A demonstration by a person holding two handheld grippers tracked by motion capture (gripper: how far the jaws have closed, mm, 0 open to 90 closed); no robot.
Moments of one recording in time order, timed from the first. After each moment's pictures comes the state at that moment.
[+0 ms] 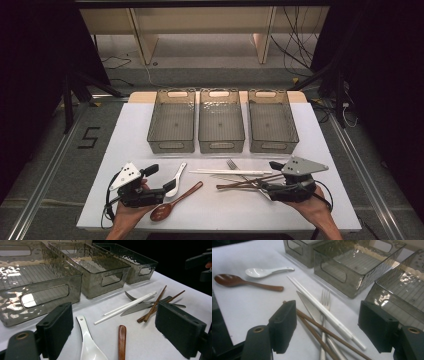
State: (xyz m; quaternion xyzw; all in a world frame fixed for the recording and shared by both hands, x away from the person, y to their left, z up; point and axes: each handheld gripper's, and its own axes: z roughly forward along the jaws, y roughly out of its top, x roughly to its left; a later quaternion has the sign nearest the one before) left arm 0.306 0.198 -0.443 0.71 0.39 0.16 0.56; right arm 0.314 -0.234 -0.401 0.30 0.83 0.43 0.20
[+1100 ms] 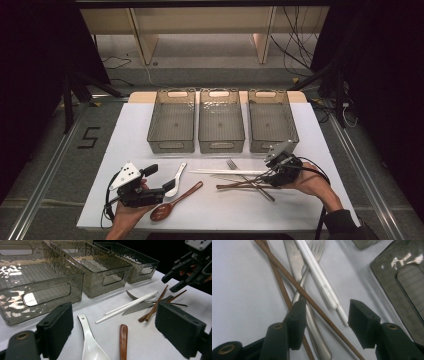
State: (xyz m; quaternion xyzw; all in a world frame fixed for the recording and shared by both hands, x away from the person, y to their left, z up) left arm 0.306 0.199 -0.444 0.71 0.39 0.16 0.56; right arm 0.387 -0.229 -0.427 0.23 0.94 0.22 0.11
